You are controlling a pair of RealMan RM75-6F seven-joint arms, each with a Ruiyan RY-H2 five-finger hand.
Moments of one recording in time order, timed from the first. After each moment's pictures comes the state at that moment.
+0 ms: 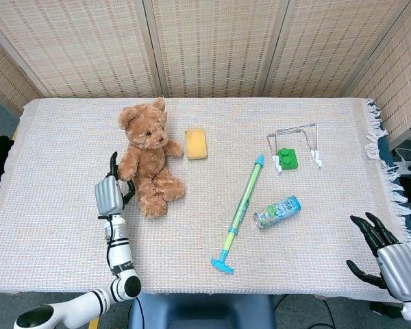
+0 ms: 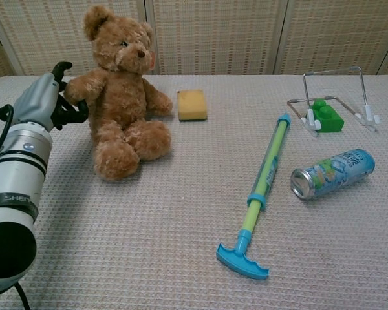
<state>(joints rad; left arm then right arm) -0.67 -2.10 -0.49 -0.96 1.05 1.43 0.15 0.01 -1.03 -0.07 -1.60 -1.75 1.60 0.24</state>
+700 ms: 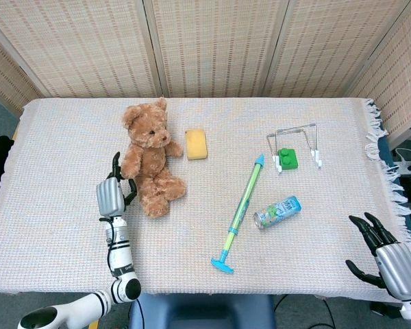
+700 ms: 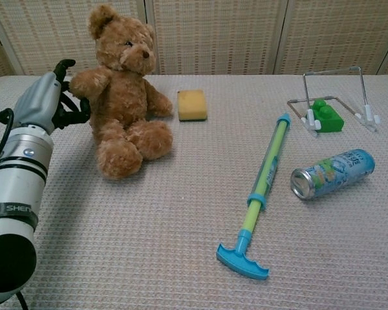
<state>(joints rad) -0.67 -2.13 -0.48 -0.90 1.12 1.46 0.10 0.02 -1.03 -0.07 -1.60 -1.75 1.59 0.23</state>
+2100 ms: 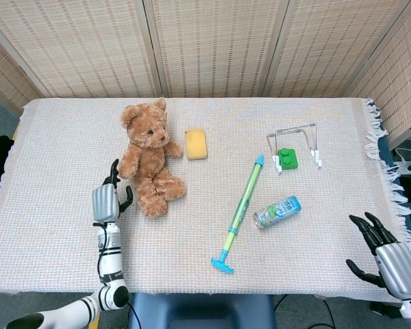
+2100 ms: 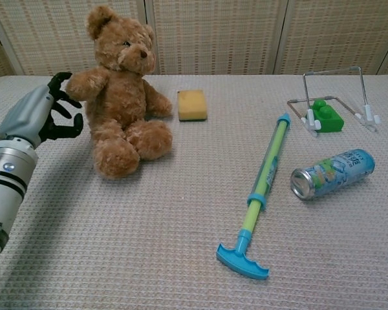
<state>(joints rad) -0.57 -2.03 -0.38 -0.97 1.17 1.41 0.08 0.02 -1.03 -0.08 -1.61 -1.74 1.57 0.21</state>
